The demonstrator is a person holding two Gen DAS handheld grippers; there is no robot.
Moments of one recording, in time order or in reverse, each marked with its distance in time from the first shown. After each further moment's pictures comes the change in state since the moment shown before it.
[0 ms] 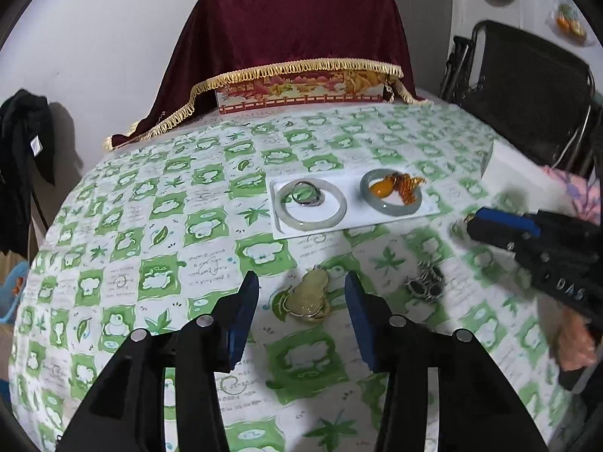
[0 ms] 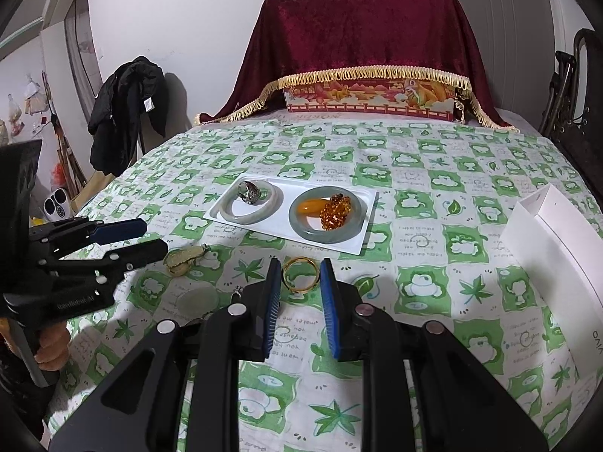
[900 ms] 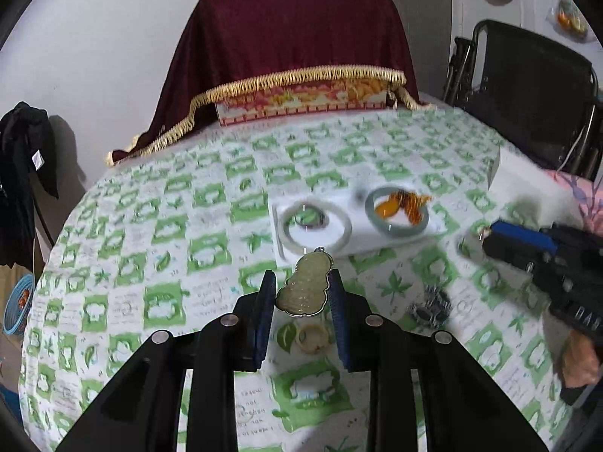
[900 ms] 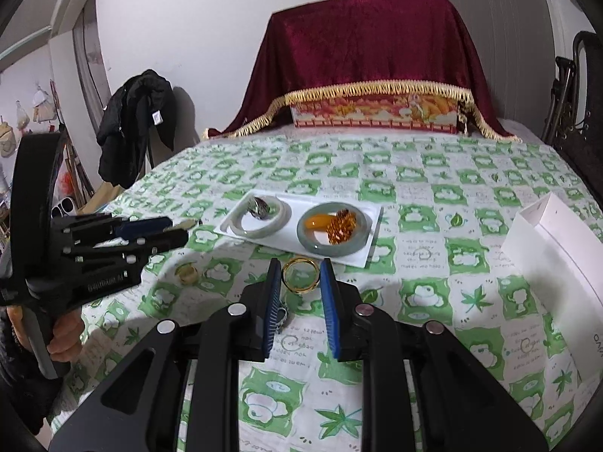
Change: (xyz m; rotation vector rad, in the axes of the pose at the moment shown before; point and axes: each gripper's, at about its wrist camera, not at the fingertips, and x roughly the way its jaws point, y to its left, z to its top) left arm 0.001 0.002 0.024 0.009 -0.036 0.023; right arm -0.011 0.000 0.002 -0.007 -0.073 0.025
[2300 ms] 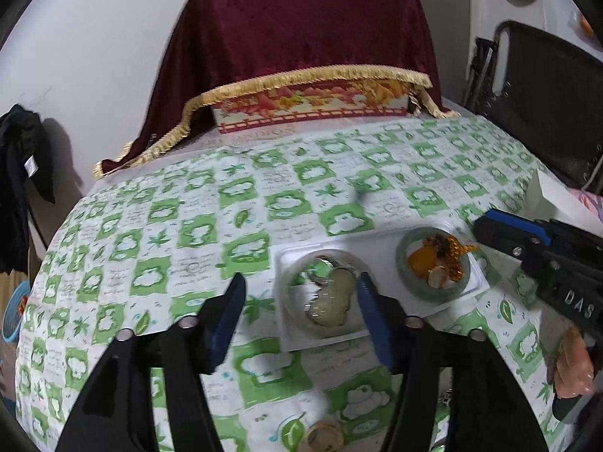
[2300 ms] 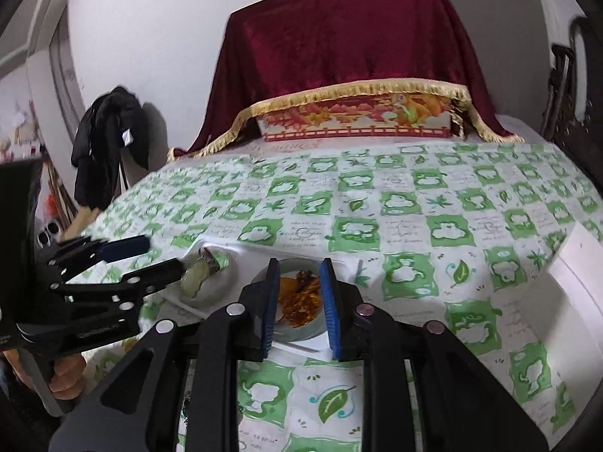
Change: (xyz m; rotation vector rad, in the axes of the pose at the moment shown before) left arm 0.060 0.007 0.038 -0.028 0.010 0.043; right arm 0.065 -0.048 0.043 0.119 -0.009 -0.044
